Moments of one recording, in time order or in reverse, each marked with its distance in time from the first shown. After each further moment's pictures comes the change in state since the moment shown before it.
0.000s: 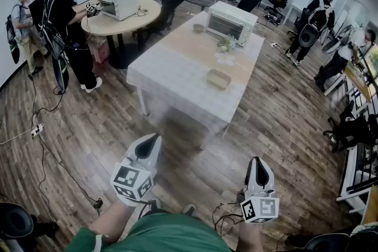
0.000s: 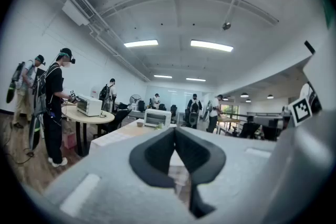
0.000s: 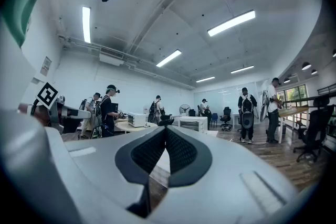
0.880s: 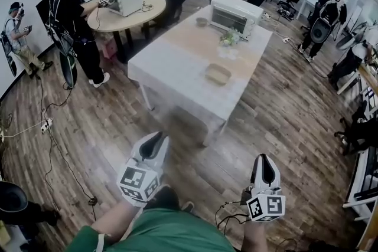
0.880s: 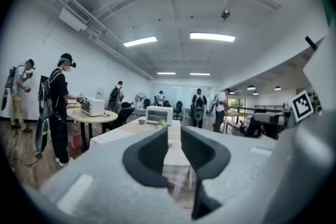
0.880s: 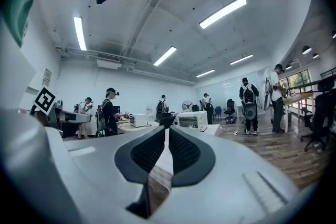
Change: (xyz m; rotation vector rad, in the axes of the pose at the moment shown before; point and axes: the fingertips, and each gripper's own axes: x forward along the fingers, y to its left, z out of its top) left arm 0.066 -0.083 -0.023 0.045 0.043 0.079; right arm 0.003 -0.116 -0.027 0.100 0.014 0.044
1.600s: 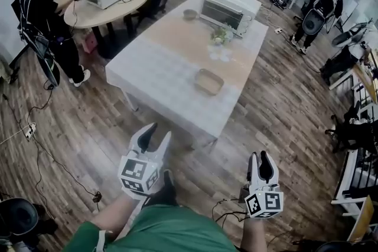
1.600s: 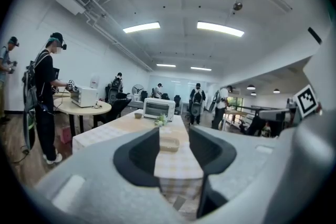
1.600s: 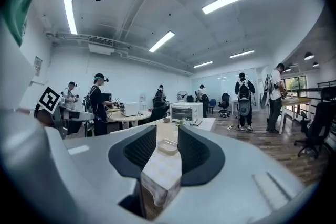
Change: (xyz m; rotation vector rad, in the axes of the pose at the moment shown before) left arm 0.201 0.100 -0.015 -0.056 0.072 -0.045; right arm 0.187 -0.054 -0.018 -0.030 0.136 -0.064
